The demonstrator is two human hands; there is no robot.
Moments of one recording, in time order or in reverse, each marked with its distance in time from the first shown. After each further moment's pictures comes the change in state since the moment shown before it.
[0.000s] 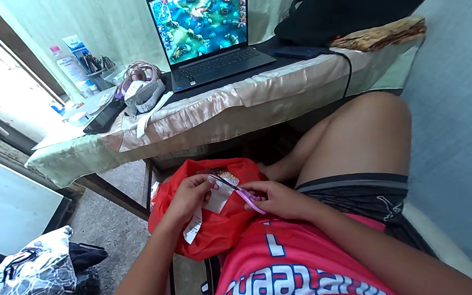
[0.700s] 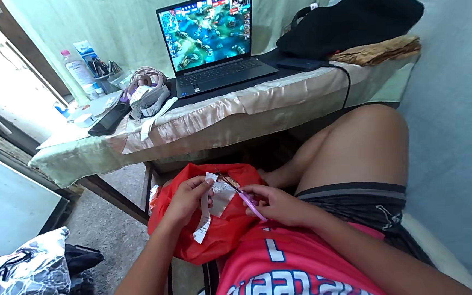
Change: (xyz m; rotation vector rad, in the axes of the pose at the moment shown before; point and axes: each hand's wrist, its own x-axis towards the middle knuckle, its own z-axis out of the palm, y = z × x) left_hand -0.006 0.008 -0.001 -0.092 0.048 -0.017; right_hand -0.003 -0.009 0.001 0.129 -0.007 0.012
